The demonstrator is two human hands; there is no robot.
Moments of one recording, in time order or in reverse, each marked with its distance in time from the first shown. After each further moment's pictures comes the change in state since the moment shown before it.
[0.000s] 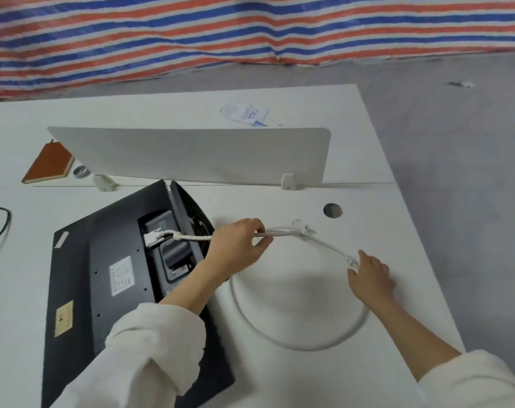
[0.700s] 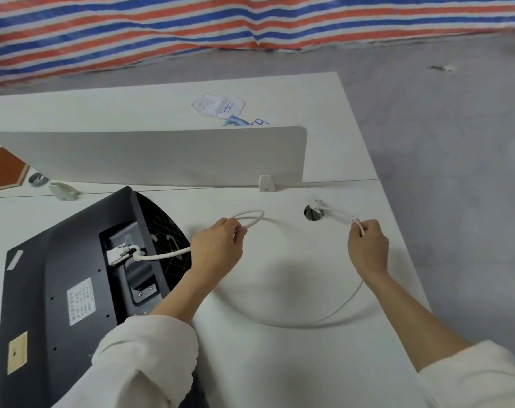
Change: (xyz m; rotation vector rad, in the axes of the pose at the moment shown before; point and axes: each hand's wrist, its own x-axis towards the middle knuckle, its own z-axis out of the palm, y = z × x) left_hand 0.041 0.009 0.033 0.046 0.102 -0.193; right_hand 0.044 -0.021 -0.057 0.621 0.351 0.095
